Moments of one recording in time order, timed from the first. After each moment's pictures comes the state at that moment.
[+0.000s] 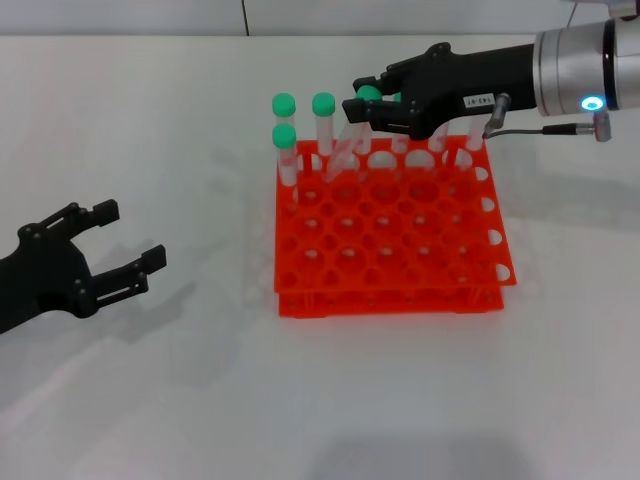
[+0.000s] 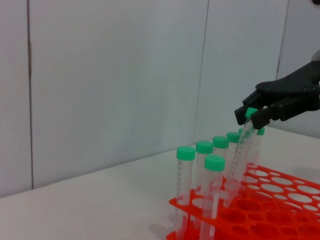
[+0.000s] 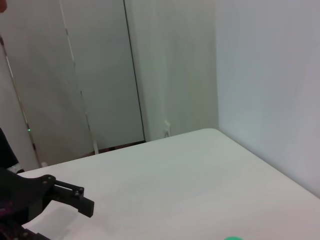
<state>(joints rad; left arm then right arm) -0.14 -2.08 0.85 0.77 1.63 1.46 -1.14 0.79 1.97 -1.34 -0.72 -1.60 -1.15 1.63</state>
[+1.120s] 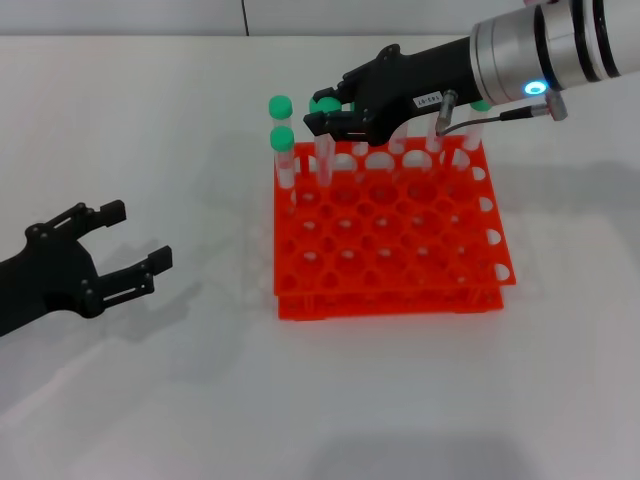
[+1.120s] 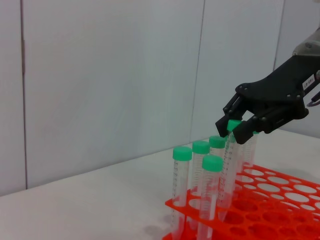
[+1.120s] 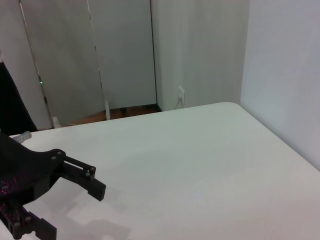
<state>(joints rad) -0.15 -2.08 0.85 0.76 1.64 1.46 -1.14 0.92 2.01 -1.34 -0.72 -1.79 -1.12 1.71</state>
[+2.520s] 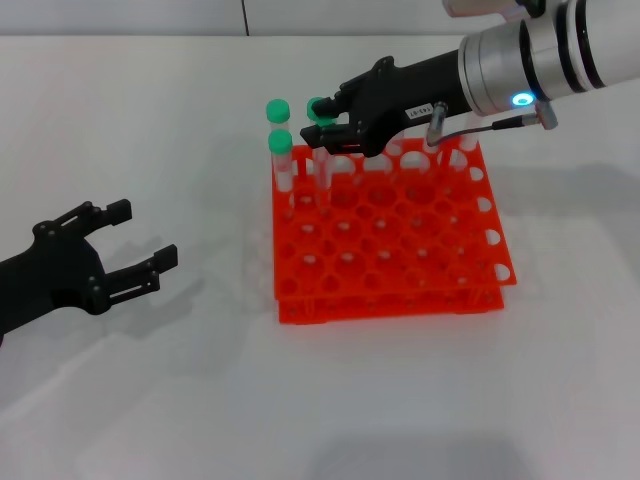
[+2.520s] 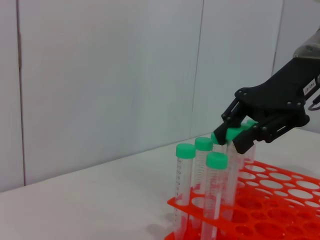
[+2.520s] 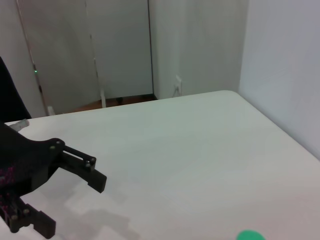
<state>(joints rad) -0.17 -2.08 0.84 0.74 1.66 1.44 -1.14 0.93 2.02 -1.39 -0.69 -1.79 -1.08 1.71</state>
